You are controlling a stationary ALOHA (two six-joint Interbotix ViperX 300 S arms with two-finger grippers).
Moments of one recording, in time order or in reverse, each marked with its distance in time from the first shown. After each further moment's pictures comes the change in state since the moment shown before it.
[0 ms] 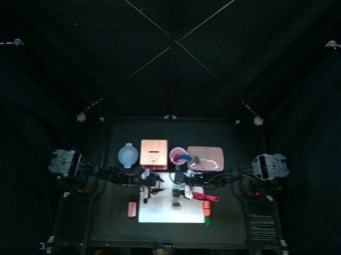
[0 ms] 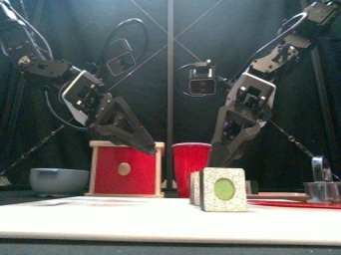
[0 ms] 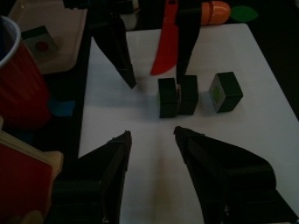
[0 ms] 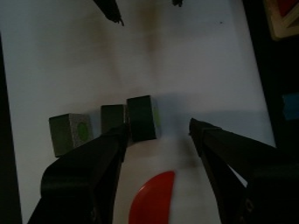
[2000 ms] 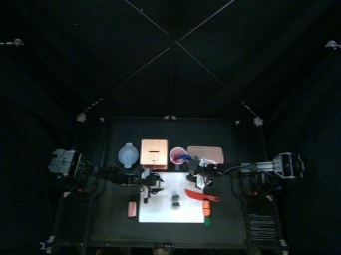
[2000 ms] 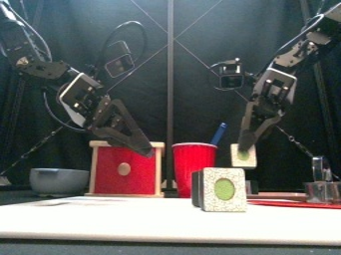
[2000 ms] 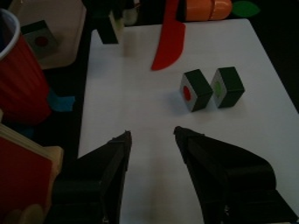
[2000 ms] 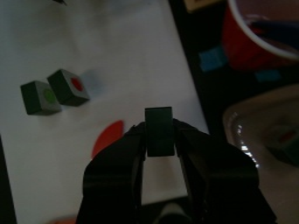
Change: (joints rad) left arm 0.005 0.000 0.009 -0.002 -0.002 0.000; right arm -0.192 -0.322 0.190 -0.052 0.138 0.000
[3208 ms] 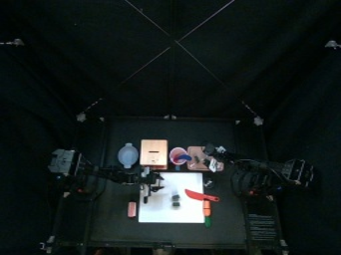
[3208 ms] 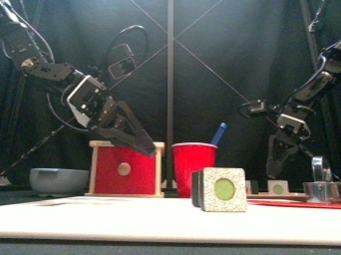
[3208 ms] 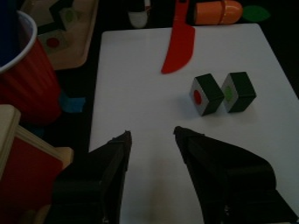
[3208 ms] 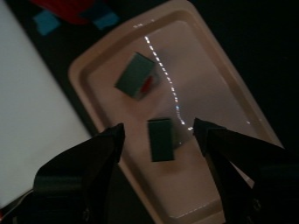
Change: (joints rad) left arm 0.023 0.000 -0.006 0.000 0.002 0.000; right arm -0.331 -0.109 0.183 -0.147 -0.031 0.000
